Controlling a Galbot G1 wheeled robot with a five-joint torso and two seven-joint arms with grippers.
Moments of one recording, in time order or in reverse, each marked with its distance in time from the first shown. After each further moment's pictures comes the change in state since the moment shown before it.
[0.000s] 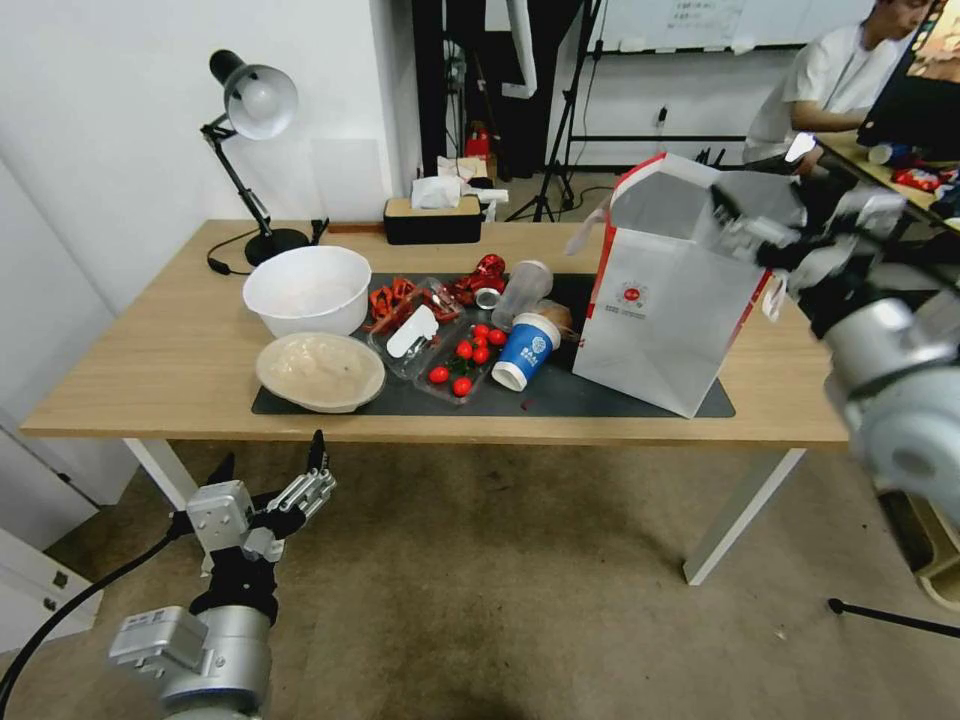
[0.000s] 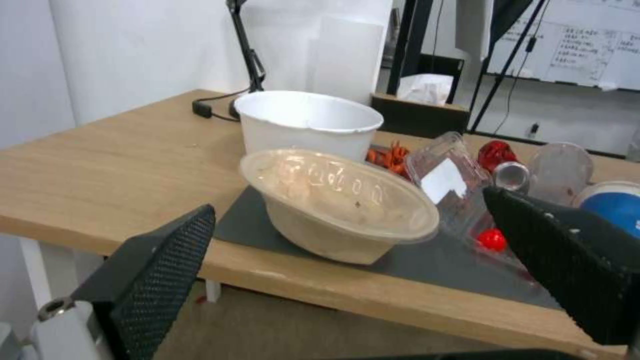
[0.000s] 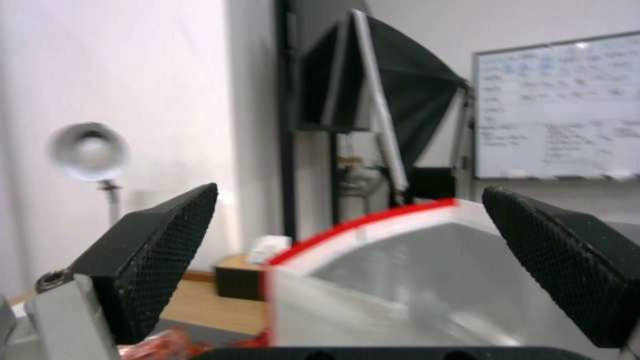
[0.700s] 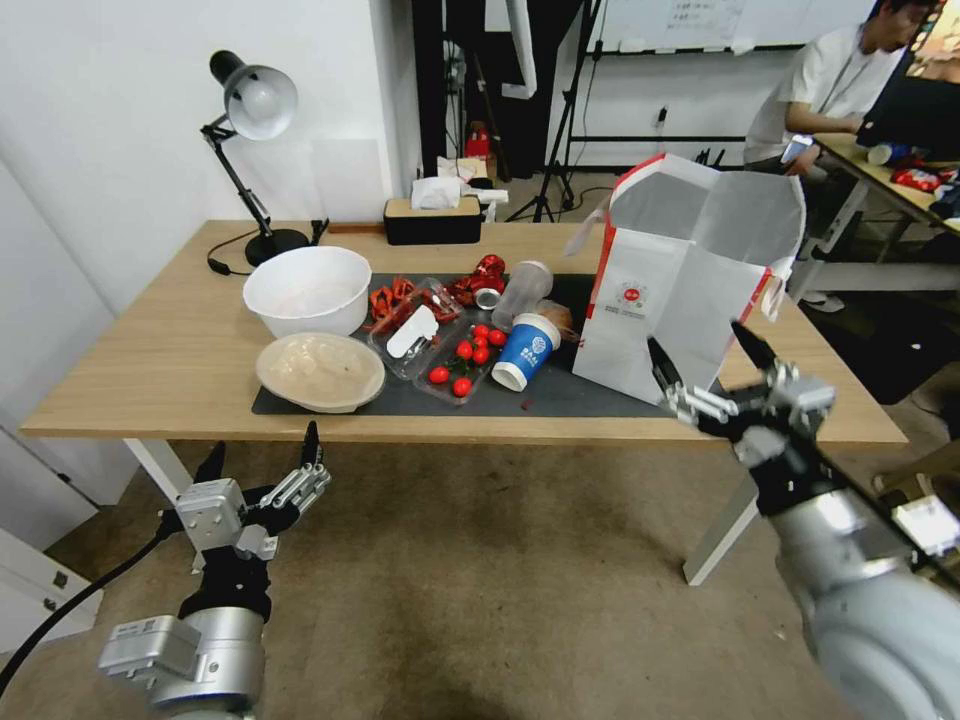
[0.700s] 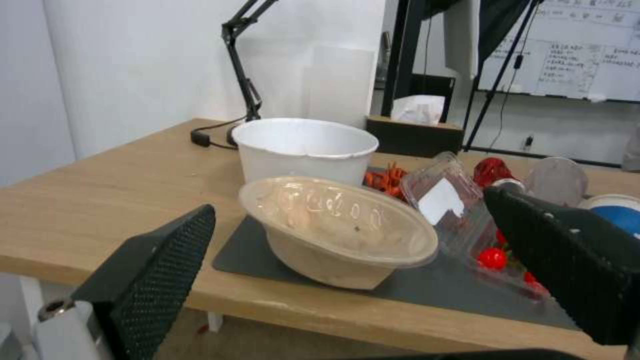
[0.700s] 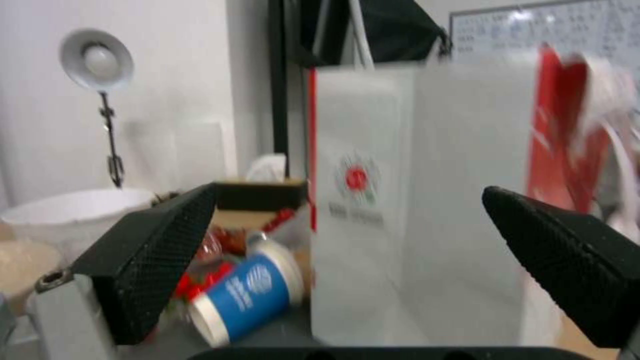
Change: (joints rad) left arm 0.000 0.004 -0.013 0.015 0.040 -0.057 0.034; right arm -0.597 0.211 0.043 0.115 -0.445 0.205 0.074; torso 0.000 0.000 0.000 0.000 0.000
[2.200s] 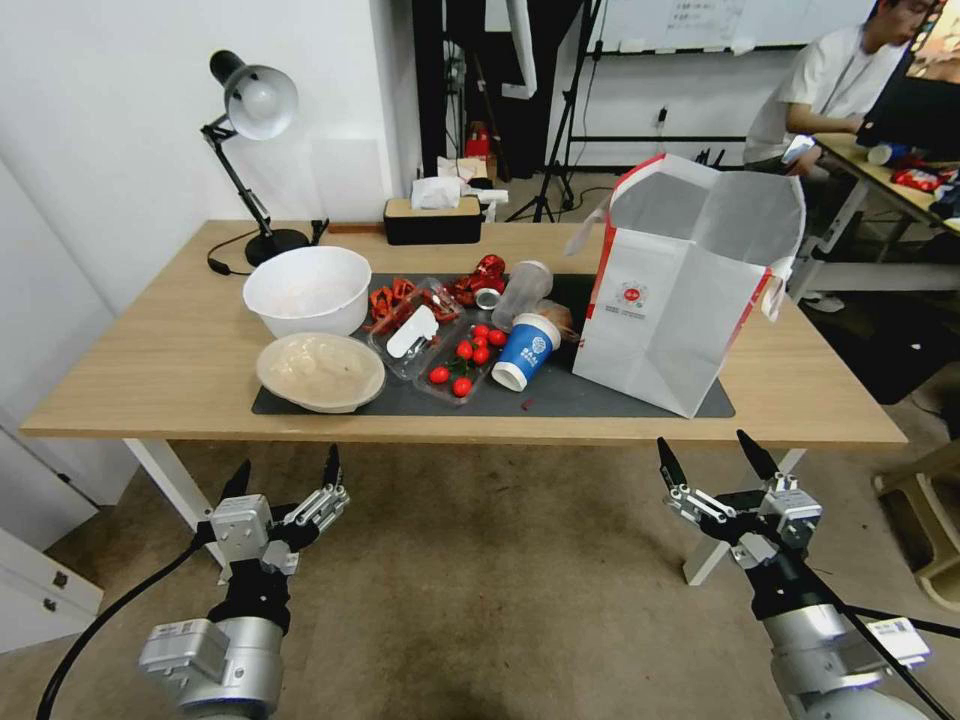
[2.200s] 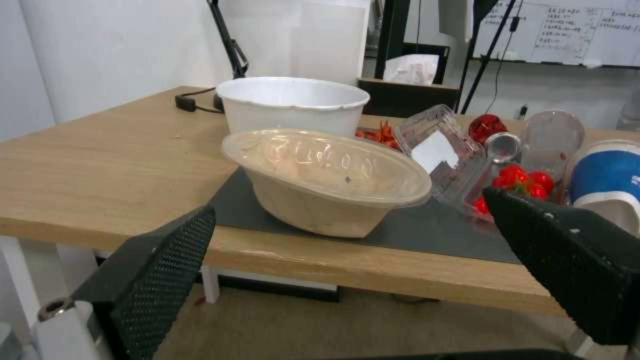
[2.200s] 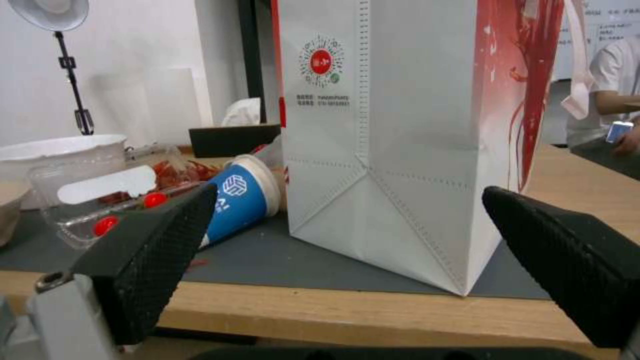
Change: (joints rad) left arm 0.006 0.012 0.028 0.061 0.011 -0.002 0.006; right arm -0.100 0.107 -0.040 -0.108 -0.068 0.090 -0.044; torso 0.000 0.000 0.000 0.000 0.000
